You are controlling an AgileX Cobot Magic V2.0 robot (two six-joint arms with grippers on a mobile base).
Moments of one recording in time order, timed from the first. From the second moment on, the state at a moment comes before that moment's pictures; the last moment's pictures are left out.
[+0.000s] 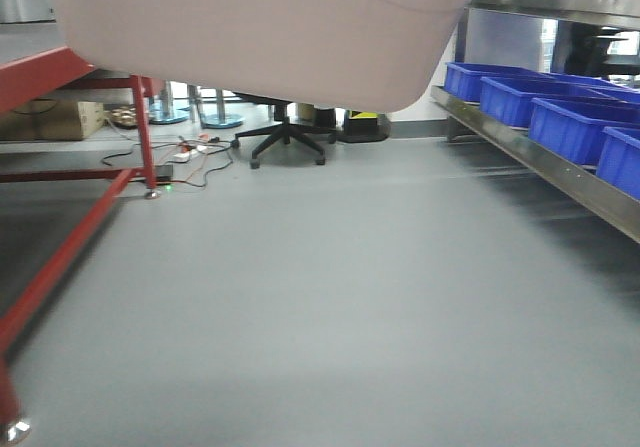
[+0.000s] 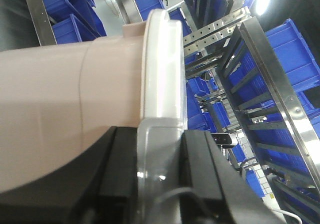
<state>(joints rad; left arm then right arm) 0.16 1.59 -1.29 -1.67 1.13 0.76 -0.13 1.72 -1.30 1.63 1.14 -0.79</state>
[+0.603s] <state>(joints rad) 0.16 1.59 -1.29 -1.67 1.13 0.76 -0.13 1.72 -1.30 1.63 1.14 -0.79</state>
